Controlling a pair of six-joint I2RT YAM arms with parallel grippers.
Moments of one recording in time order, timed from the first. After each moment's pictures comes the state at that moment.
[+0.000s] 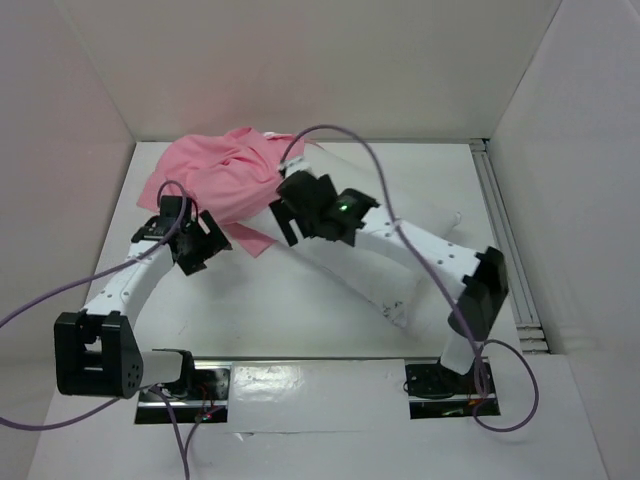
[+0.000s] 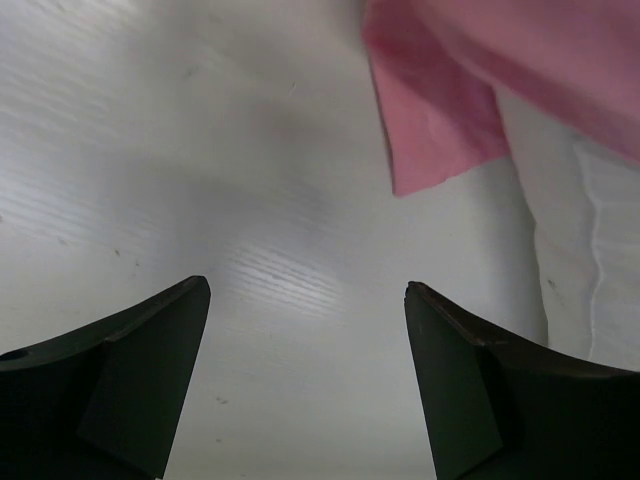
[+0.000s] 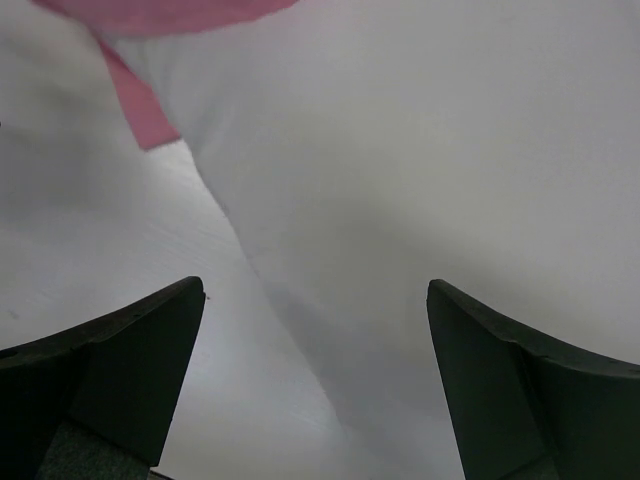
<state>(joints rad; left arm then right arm) -0.03 1.27 0.95 -0.65 0.03 -0.66 0.88 1.66 1.70 -0.79 0.42 0.28</state>
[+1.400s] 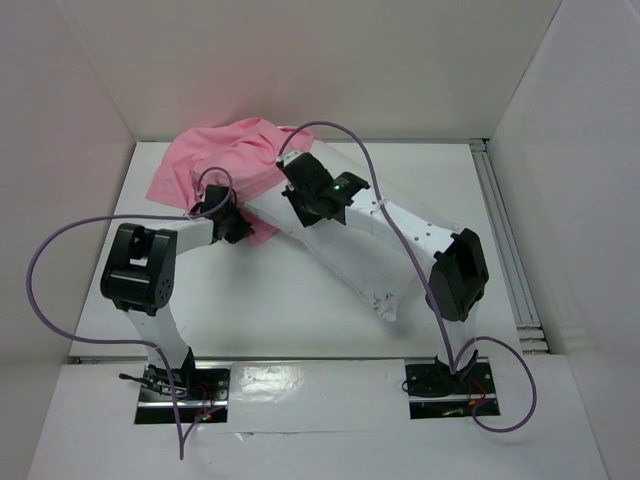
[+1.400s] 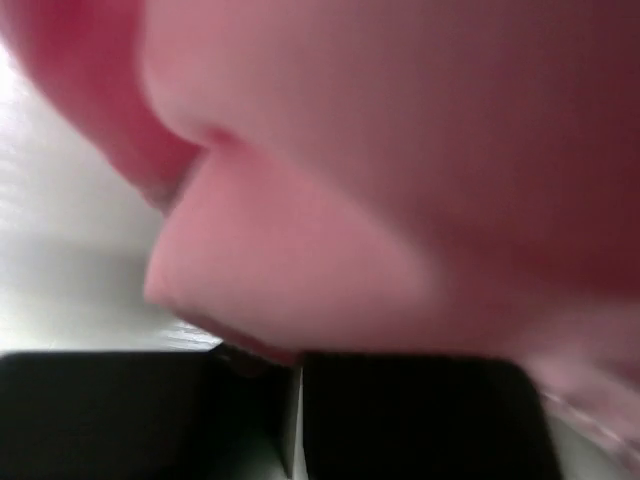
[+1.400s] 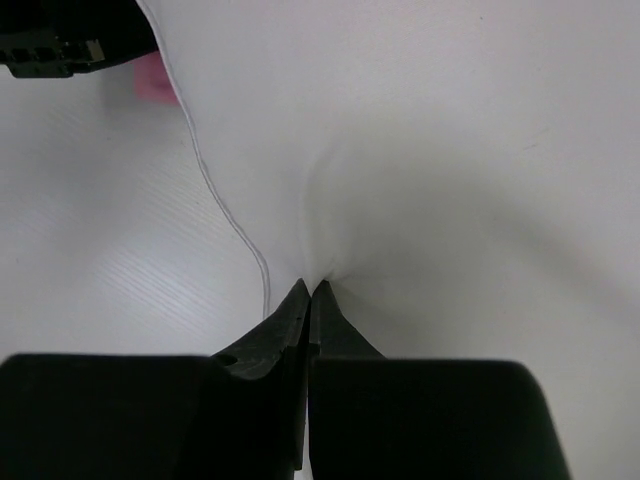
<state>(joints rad) -0.14 1.80 0.99 -0.03 0.06 -0.84 0.81 1.89 1.77 -0.73 0.22 0.13</state>
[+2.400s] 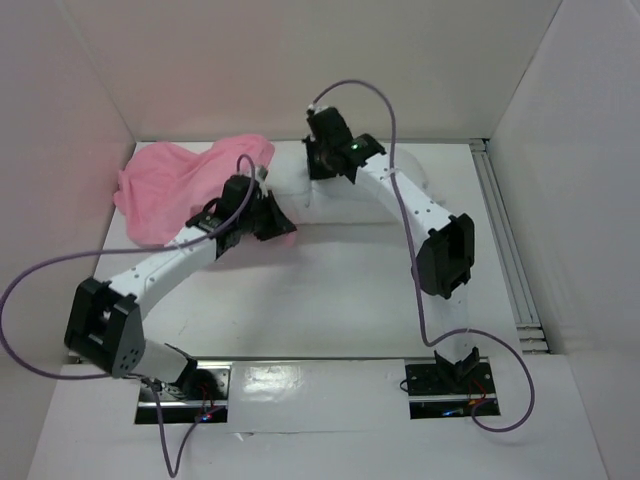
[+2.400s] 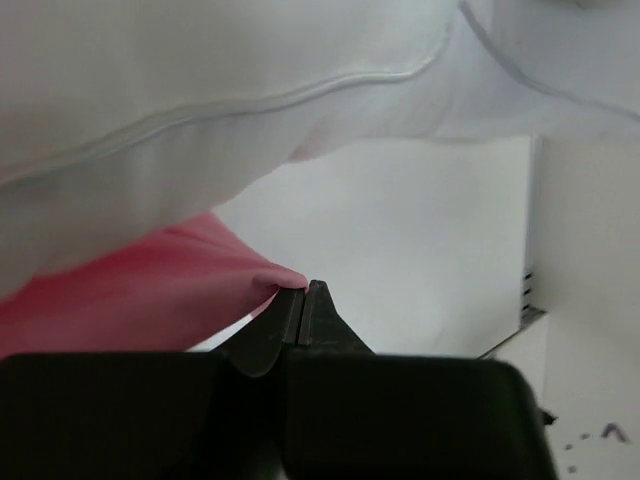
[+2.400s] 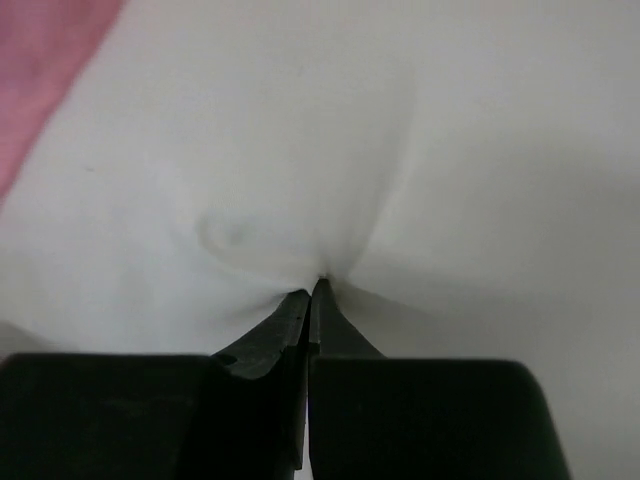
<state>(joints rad) -0.46 1.38 0.99 -0.25 0.18 -0.77 0.62 2.07 2.09 -0.76 0.14 0.31</state>
